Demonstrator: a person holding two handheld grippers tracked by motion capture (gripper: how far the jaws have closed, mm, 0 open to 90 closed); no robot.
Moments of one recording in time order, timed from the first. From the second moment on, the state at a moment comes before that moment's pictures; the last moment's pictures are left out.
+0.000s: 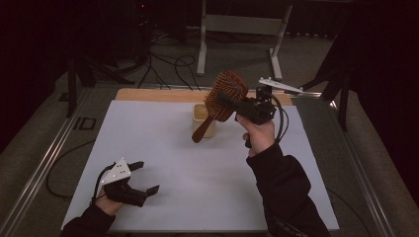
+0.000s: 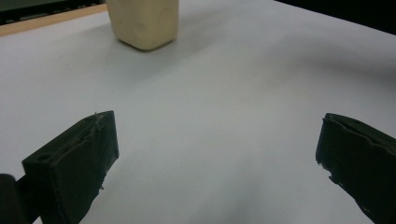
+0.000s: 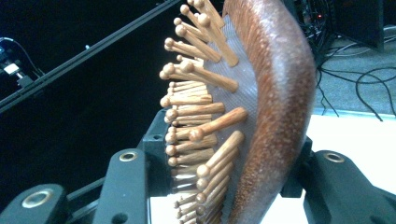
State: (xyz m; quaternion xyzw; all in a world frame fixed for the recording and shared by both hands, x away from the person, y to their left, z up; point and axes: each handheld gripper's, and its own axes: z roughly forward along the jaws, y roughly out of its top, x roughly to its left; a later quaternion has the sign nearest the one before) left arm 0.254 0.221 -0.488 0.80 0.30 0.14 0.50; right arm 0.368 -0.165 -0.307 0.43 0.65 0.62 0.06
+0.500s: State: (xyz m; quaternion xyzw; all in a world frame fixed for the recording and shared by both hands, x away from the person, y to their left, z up) left arm 0.254 0.221 -0.490 0.80 0.30 0.13 0.51; right arm 0.388 -0.165 -0.292 0.44 0.65 0.62 0.09
